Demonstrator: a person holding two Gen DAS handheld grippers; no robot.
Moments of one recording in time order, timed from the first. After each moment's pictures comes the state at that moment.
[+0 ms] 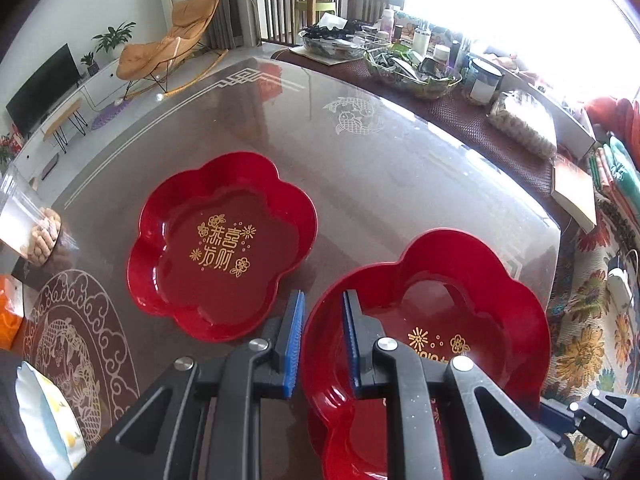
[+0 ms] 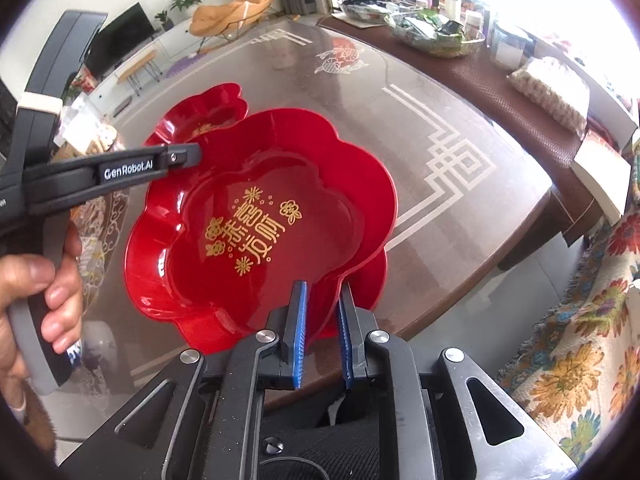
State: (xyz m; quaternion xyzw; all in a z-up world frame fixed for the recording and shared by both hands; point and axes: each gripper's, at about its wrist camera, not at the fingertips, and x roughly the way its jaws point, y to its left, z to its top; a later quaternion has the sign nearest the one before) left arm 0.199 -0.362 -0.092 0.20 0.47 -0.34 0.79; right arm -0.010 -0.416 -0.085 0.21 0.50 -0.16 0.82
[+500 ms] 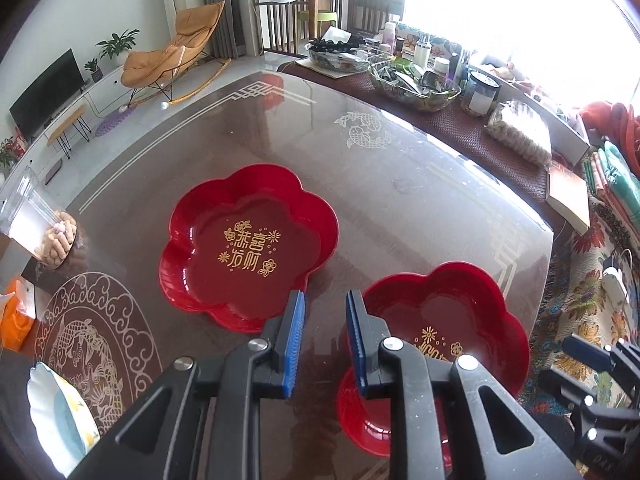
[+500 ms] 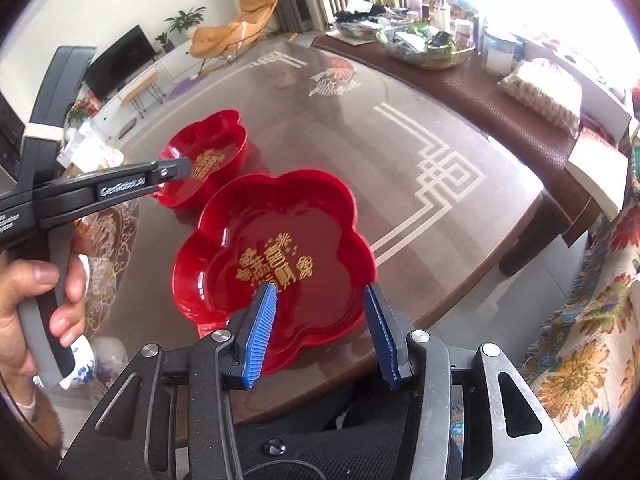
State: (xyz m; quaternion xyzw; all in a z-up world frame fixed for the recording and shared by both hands) left arm 0.199 -0.325 -0.063 0.19 0.46 -0.35 0.79; right arm -0.027 -0.426 -0.062 0.22 0.45 -0.18 0.85
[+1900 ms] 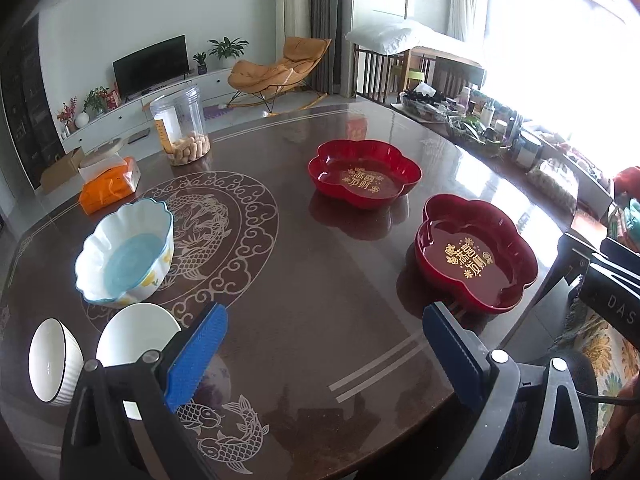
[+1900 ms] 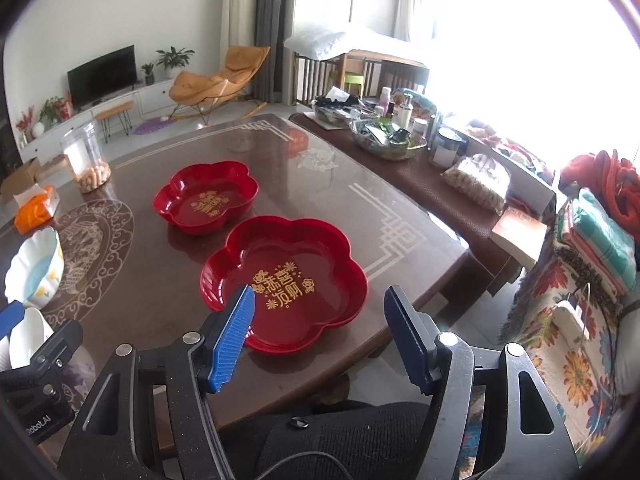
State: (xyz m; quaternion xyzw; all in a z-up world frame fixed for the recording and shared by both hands) left arm 0.064 -0.128 -0.062 0.09 0.40 -0.22 0.88; right arm -0.052 -0.314 -0.016 0.07 0.37 -0.29 0.88
